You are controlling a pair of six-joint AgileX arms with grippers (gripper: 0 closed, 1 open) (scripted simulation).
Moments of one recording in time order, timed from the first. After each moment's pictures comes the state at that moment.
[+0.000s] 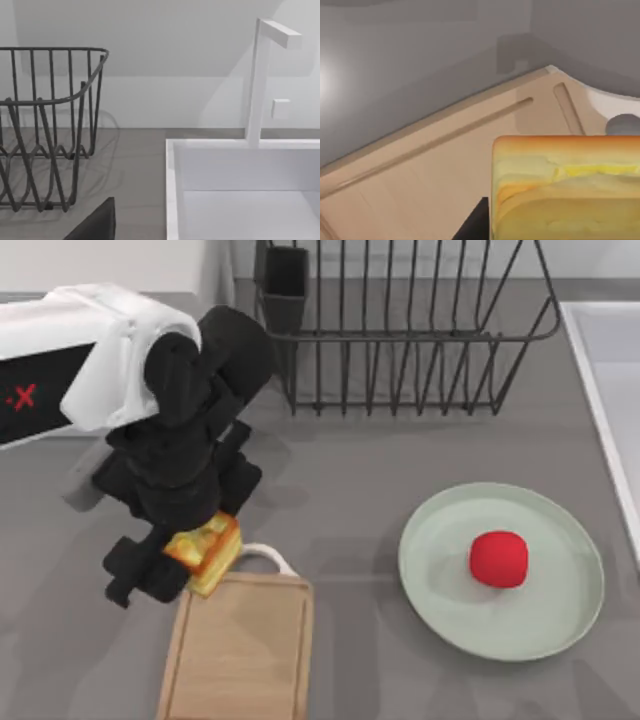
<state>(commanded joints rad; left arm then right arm) -0.59 1.74 1.23 -1.02 -0.06 -1.62 0.00 0.00 0.00 0.00 0.00 0.00</state>
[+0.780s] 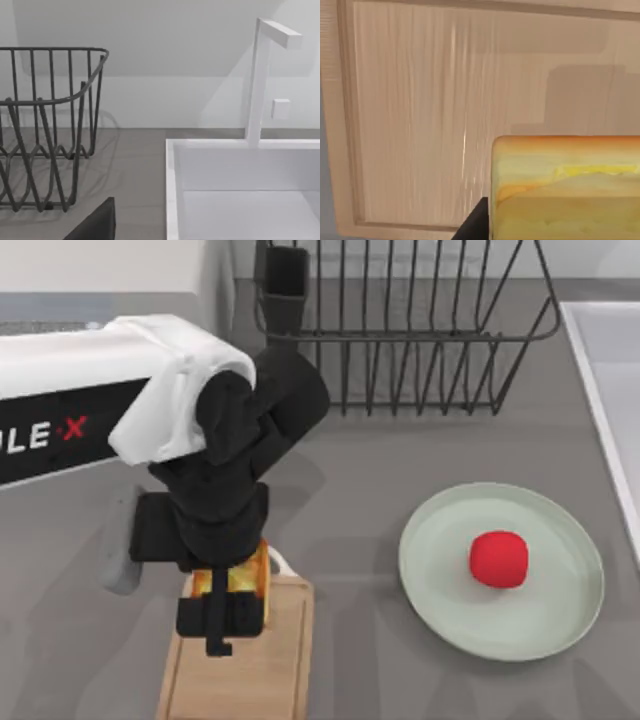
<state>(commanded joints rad) -0.70 1.76 1.21 -1.03 -0.01 -2.25 0.00 0.00 0.00 0.00 0.00 0.00</state>
